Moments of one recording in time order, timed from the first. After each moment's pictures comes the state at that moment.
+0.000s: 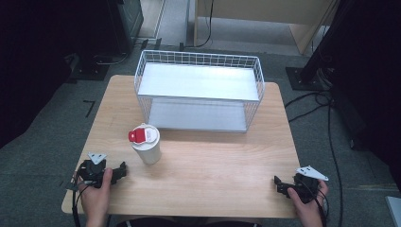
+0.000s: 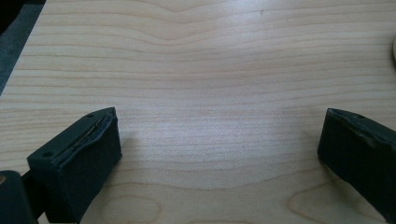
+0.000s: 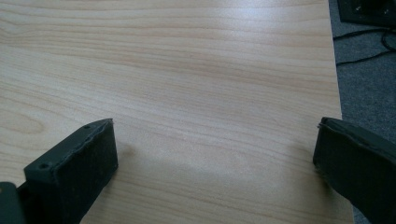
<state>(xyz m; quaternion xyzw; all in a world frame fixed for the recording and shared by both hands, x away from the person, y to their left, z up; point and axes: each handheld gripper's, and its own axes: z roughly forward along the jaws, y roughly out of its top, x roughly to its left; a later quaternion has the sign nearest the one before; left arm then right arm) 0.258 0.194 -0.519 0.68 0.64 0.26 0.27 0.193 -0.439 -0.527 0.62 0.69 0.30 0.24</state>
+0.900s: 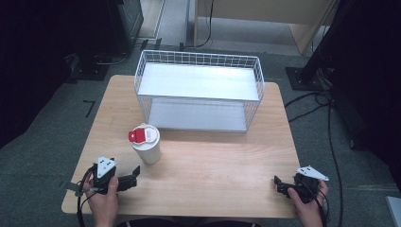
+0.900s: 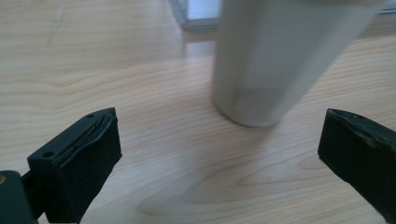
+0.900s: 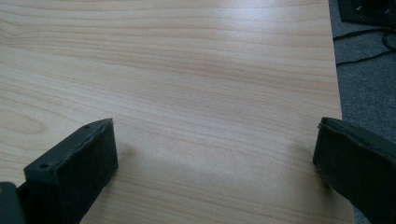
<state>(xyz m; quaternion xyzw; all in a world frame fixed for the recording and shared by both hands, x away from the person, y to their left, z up) 0.223 0.155 -0.484 0.72 0.52 0.24 0.40 0.193 -0.440 -0.527 0.62 0.69 0.30 0.24</state>
